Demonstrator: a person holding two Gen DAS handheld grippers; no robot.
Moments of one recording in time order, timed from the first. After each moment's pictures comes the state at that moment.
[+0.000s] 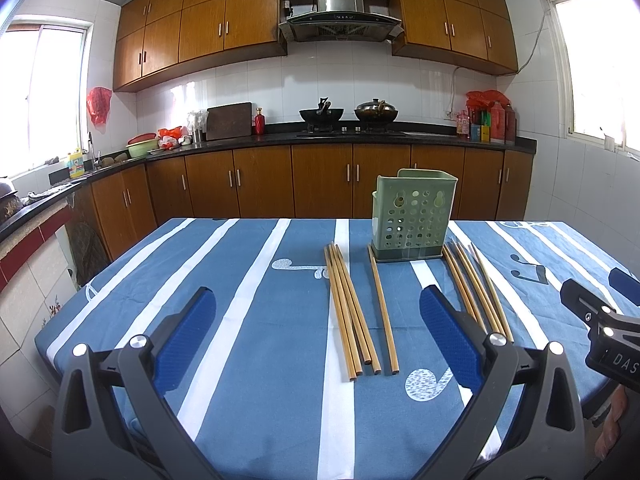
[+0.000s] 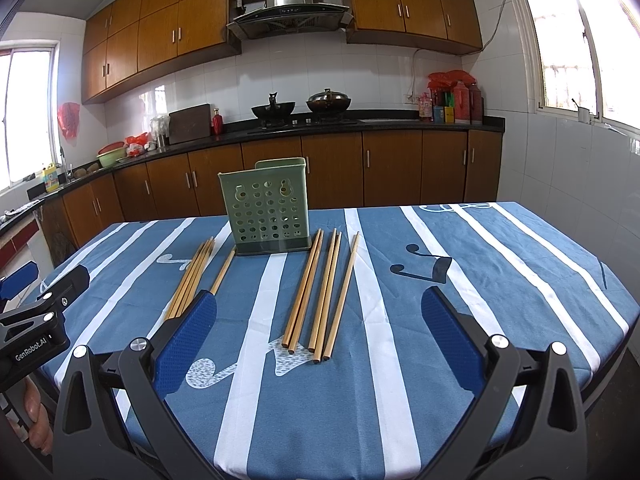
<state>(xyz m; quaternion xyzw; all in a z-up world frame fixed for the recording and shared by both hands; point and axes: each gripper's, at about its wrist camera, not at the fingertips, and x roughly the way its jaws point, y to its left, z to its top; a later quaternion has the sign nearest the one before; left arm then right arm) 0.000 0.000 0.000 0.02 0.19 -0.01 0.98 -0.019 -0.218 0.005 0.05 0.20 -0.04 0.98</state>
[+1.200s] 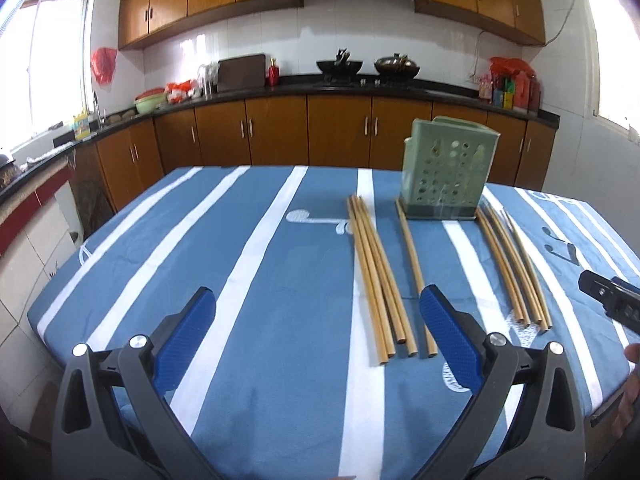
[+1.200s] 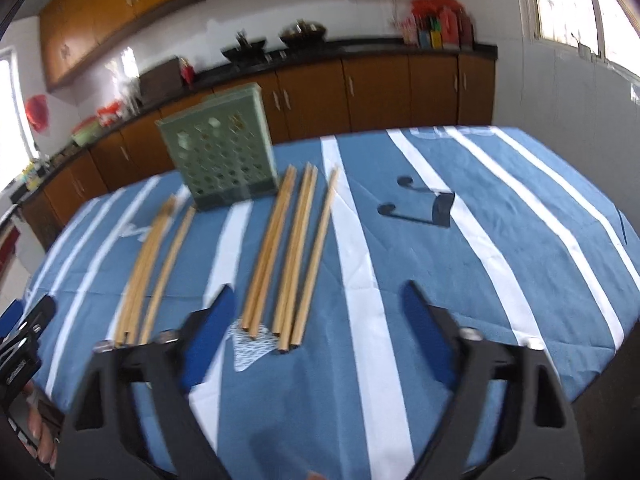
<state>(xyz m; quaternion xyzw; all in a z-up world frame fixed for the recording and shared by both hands) 0.044 0.020 -0.033 0.01 0.28 0.02 0.96 0.047 -0.253 -0.032 0.11 0.34 -0.06 0.93</state>
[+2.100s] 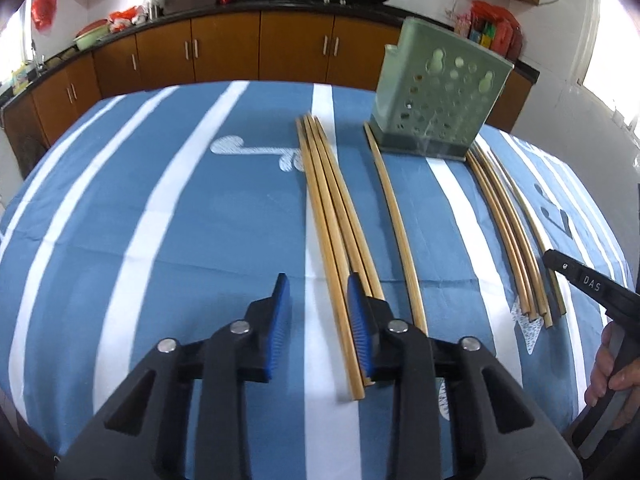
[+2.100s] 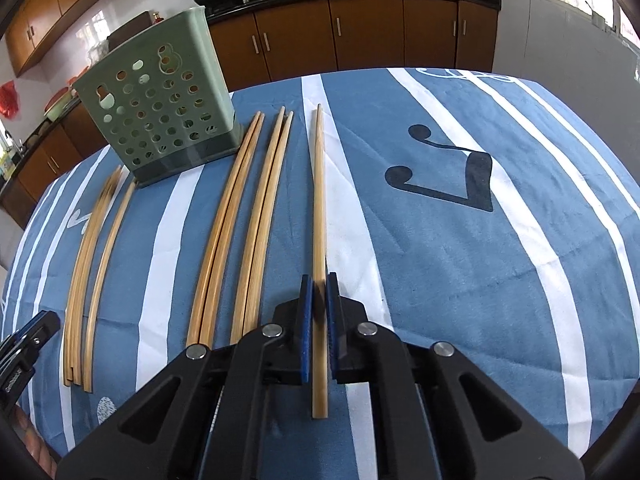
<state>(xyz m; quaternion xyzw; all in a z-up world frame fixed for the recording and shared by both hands) 0.133 0.011 -0.076 -0.02 0.43 -0.08 0.90 0.119 -0.268 -0.072 0.12 0.43 -0.06 0.89</state>
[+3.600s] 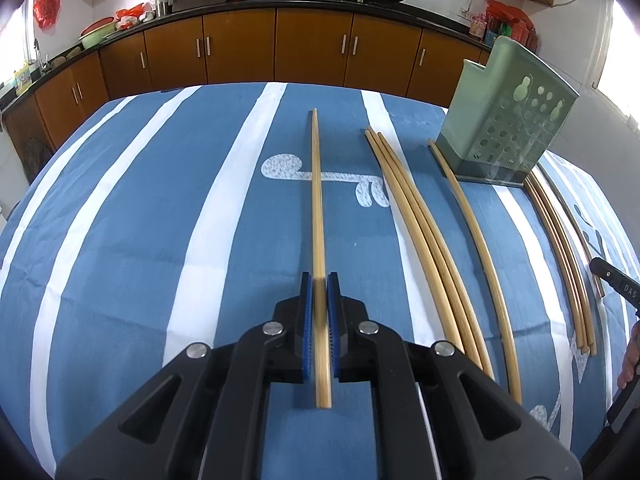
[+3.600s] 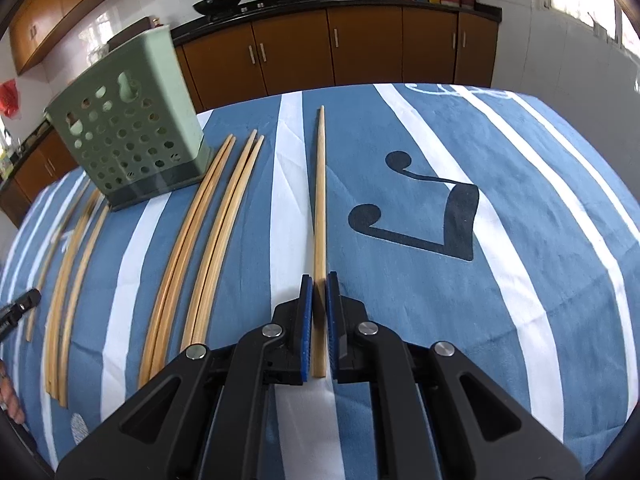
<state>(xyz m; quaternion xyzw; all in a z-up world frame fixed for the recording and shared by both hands) 0.188 0.064 -0.081 -0.02 0.43 -0.06 0.90 0.144 -0.304 -0.073 0.10 0.42 -0.06 0.90</state>
